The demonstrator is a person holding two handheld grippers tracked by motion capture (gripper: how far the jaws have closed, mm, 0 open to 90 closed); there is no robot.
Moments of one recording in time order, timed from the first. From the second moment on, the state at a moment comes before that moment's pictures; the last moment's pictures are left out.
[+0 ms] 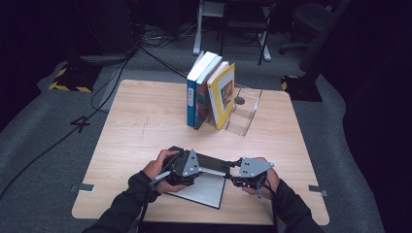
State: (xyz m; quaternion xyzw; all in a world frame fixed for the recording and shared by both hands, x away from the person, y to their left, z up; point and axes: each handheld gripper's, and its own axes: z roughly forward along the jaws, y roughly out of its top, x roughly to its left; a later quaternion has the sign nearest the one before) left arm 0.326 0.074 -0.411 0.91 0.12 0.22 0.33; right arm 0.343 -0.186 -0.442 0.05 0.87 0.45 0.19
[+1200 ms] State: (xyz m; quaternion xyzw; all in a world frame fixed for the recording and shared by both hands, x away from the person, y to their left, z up) left arm 0.330 0.058 -0.412 0.89 0.14 0.25 0.36; right arm 0.359 -0.215 -0.439 0.14 0.84 0.49 0.18
